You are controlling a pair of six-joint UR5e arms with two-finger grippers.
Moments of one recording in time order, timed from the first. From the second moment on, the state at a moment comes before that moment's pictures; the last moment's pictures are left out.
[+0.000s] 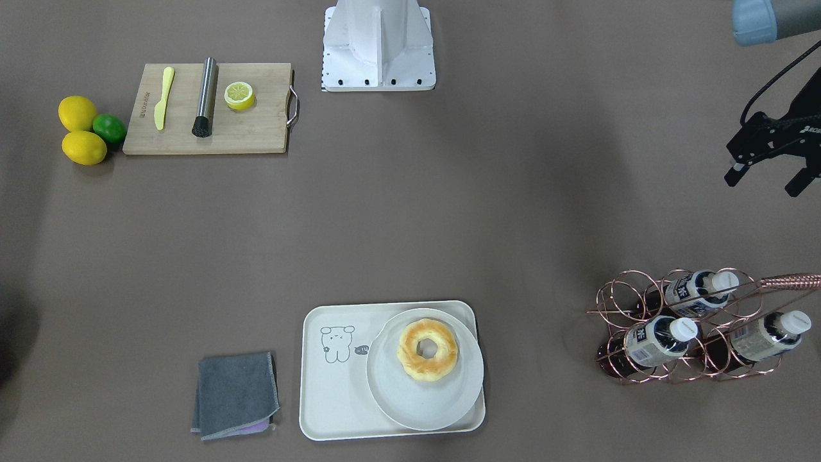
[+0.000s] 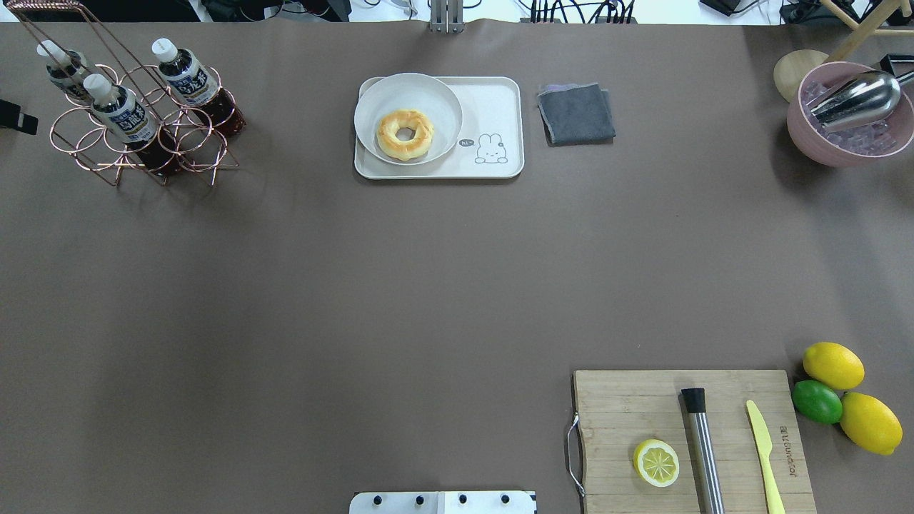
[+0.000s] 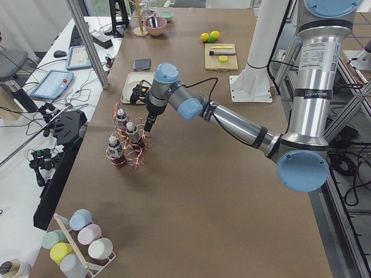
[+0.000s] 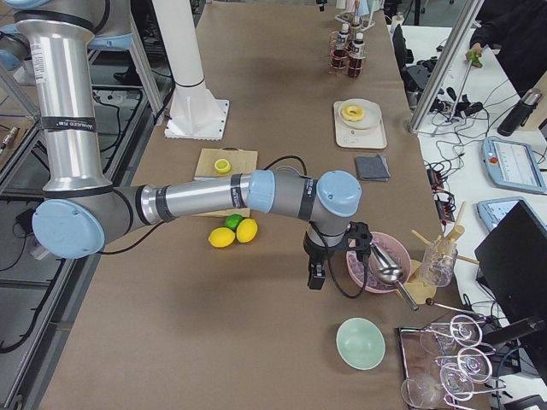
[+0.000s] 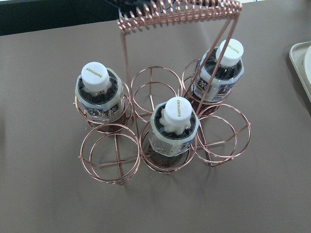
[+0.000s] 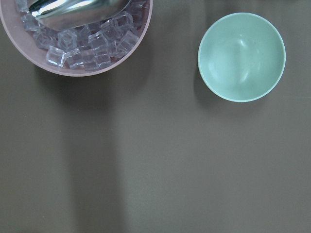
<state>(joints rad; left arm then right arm) -1.25 -1.64 -1.95 -1.88 -2.19 -0.55 1.64 -1.49 1.70 -1.90 2.30 -0.13</state>
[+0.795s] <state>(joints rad) -1.12 -1.80 -1.80 -1.89 -2.00 -0.69 1.64 -1.49 1.70 -1.91 2.30 -0.12</state>
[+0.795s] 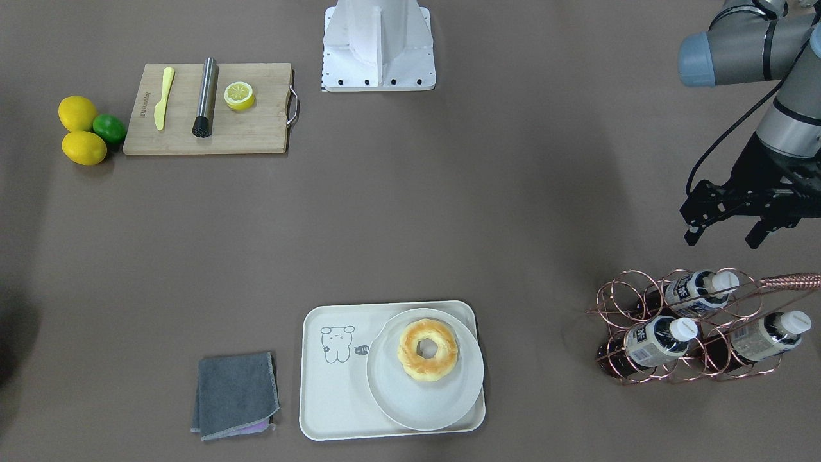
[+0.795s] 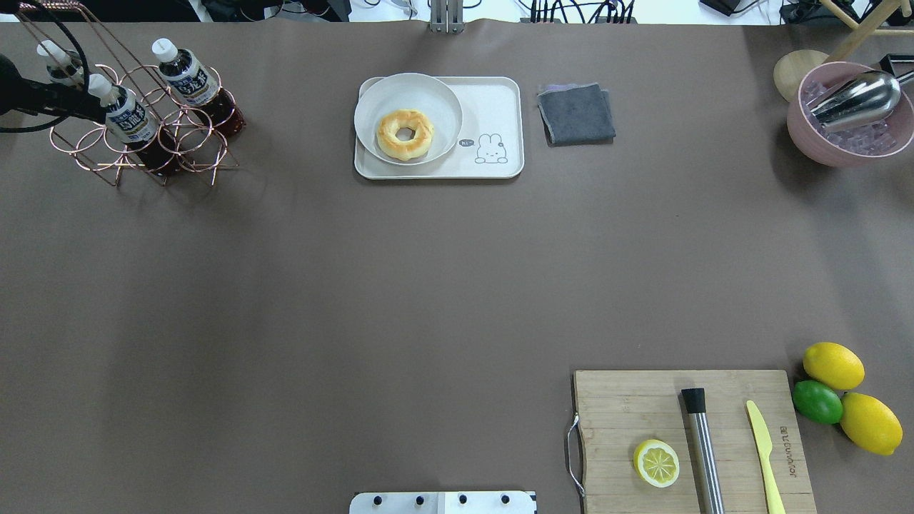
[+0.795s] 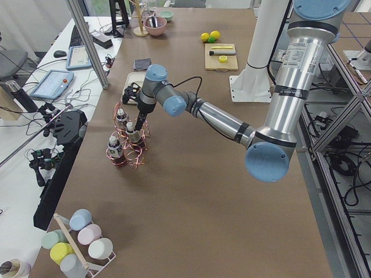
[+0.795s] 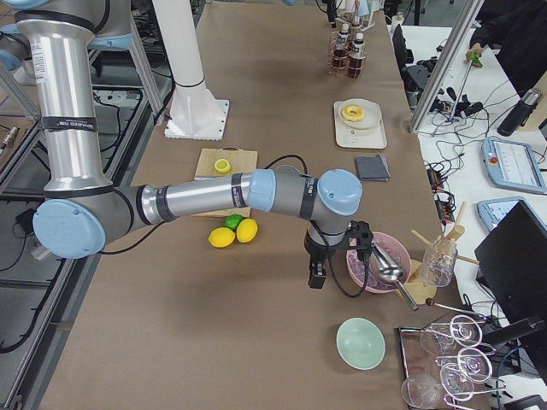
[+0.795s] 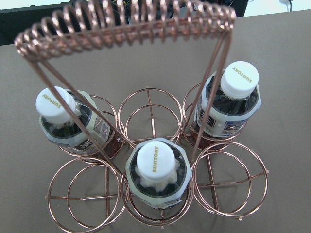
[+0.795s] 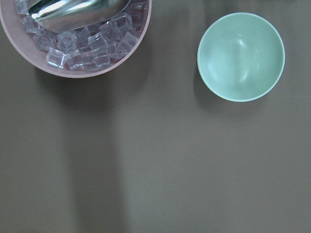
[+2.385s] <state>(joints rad) -1.15 -1.92 -1.64 -1.89 -2.00 -0.70 1.64 -1.49 1.71 -1.90 2.30 -0.12</state>
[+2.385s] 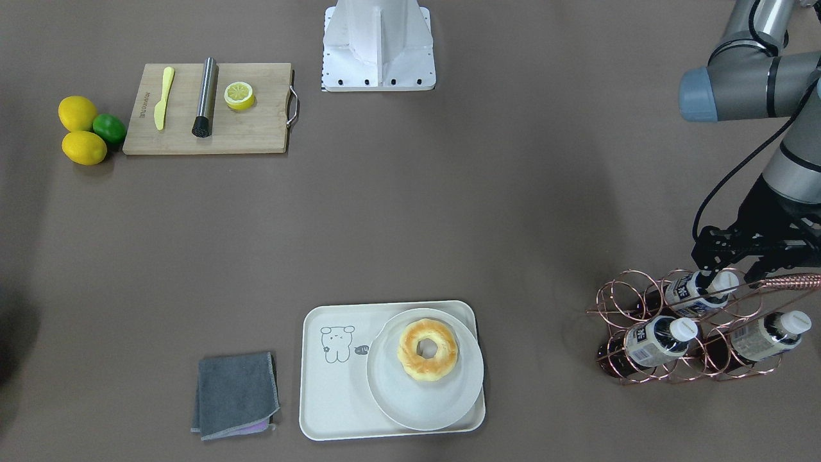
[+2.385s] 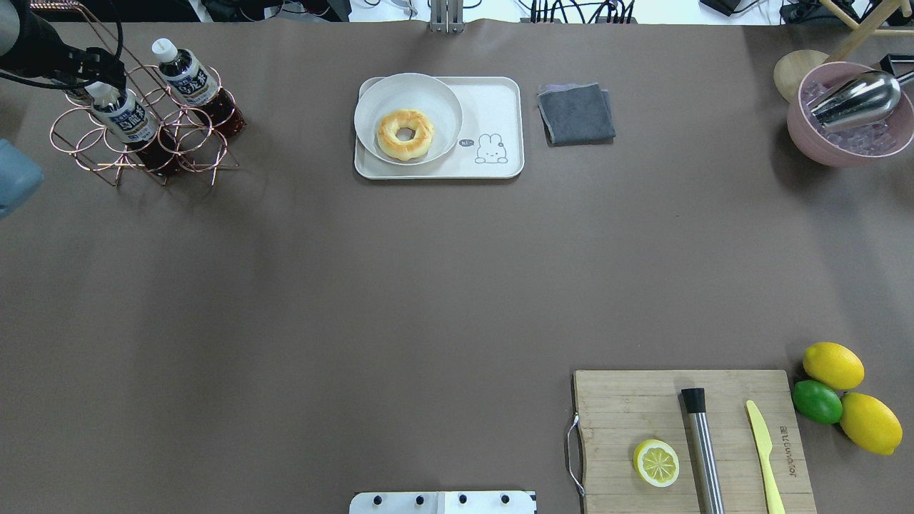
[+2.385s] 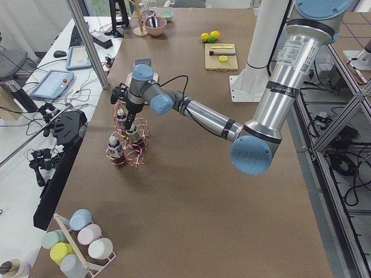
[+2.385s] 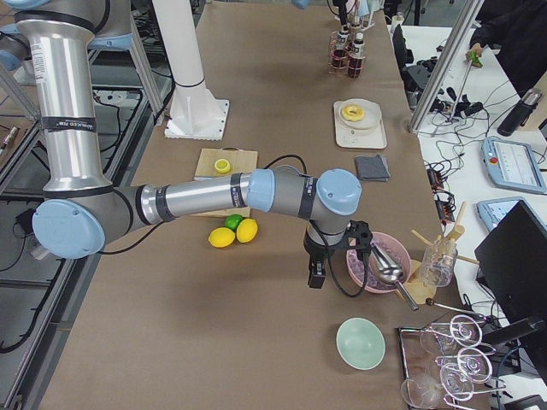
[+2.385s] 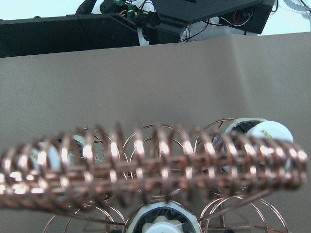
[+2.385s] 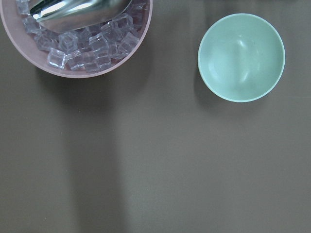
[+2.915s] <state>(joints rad) -1.15 -1.92 -1.62 -1.93 -2.00 -0.70 1.64 -1.50 1.71 -1.90 2.30 -0.12</state>
